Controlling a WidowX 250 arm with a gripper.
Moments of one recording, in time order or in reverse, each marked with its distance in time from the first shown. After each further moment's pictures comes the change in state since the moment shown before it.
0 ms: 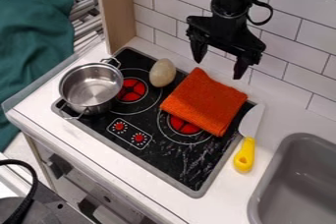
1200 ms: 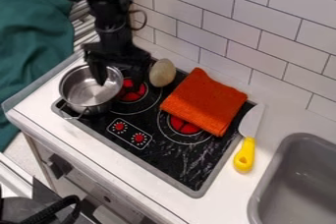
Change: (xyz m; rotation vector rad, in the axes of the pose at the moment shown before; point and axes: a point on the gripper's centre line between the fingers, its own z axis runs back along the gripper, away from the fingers) arm -0.078 0.155 -0.050 -0.011 0.222 0.336
